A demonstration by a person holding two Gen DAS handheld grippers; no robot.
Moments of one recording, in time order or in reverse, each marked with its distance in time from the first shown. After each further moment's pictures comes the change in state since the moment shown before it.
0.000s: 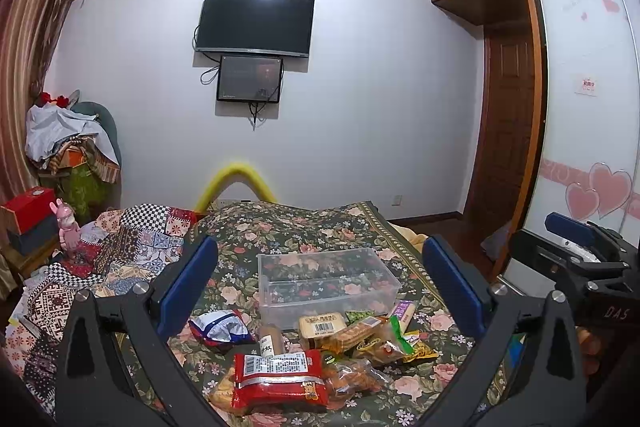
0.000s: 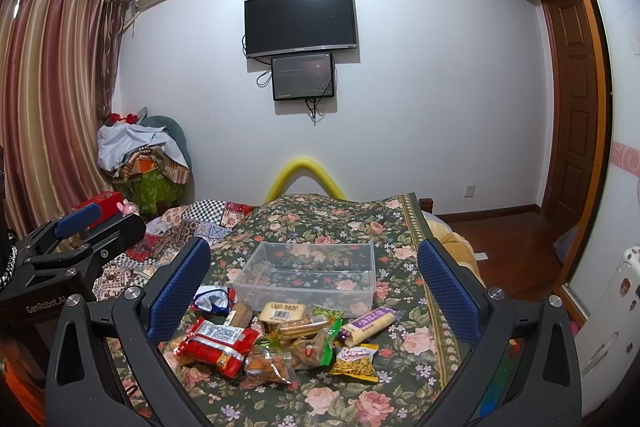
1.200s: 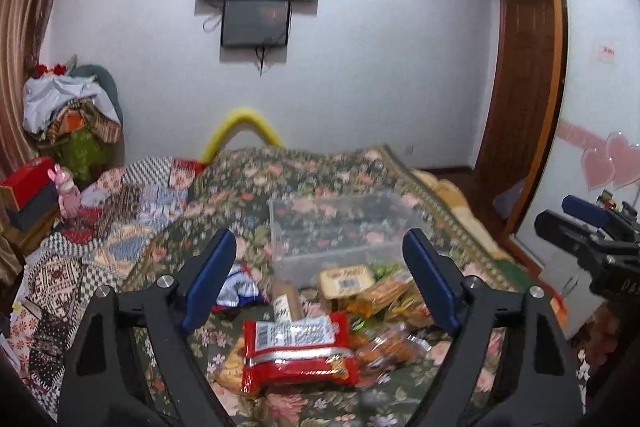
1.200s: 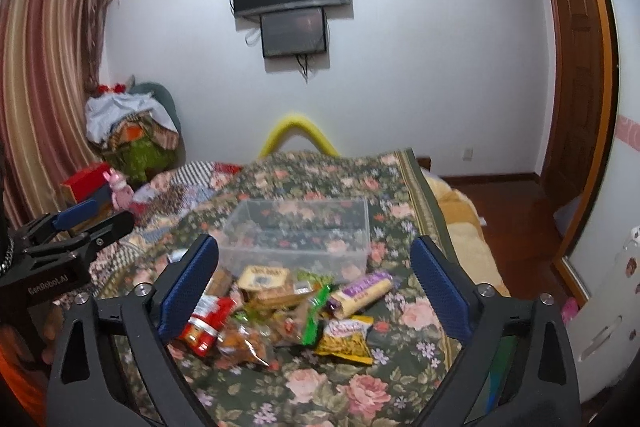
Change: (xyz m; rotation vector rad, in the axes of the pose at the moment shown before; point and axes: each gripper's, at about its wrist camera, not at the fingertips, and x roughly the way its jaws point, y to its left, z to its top) left arm 0.067 0.029 -0.046 0.001 0.218 0.027; right arm 0.049 -0.023 -0.033 0.024 0.170 -0.019
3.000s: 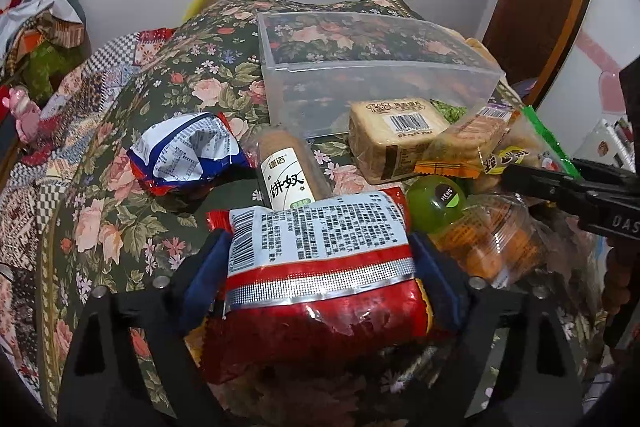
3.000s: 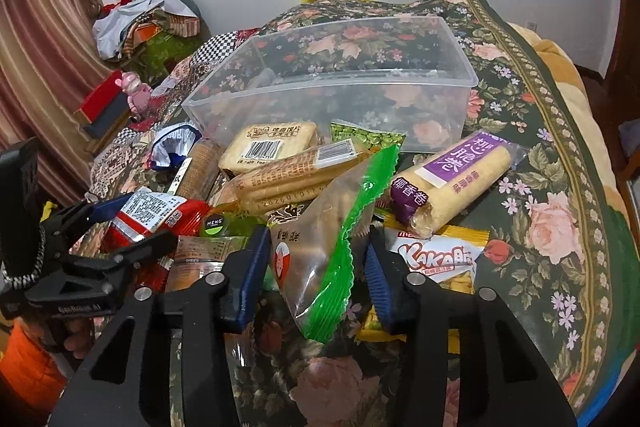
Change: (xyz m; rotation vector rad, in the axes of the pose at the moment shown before) left arm 0.140 0.036 -0.104 0.010 0.463 -0.065; right arm 0.141 0.003 -0.076 0.054 0.457 0.213
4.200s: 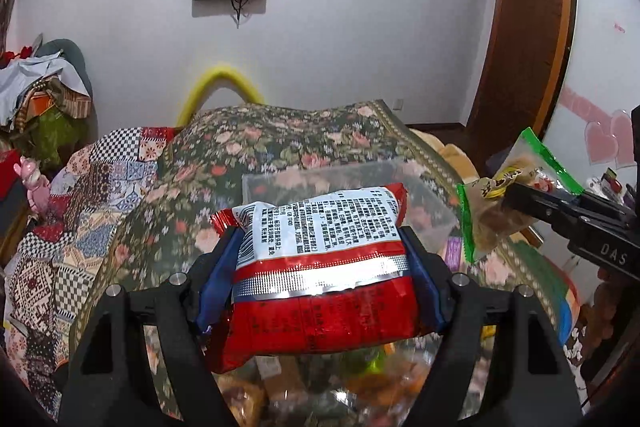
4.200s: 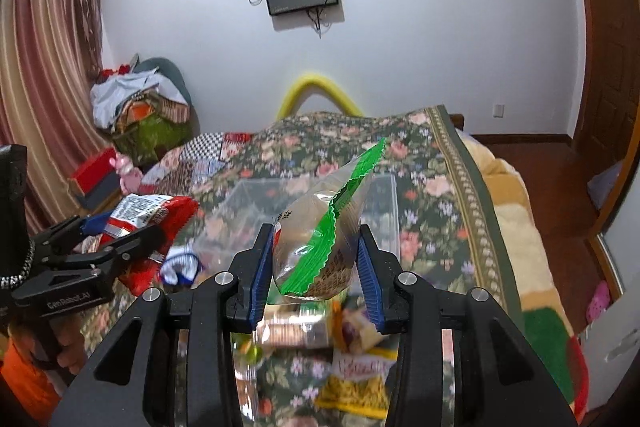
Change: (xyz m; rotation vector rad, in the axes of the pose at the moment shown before) left arm -0.077 -0.039 0.105 0.028 -0.296 0.009; right arm -0.086 -0.003 0.063 -0.021 -0.338 -0.095
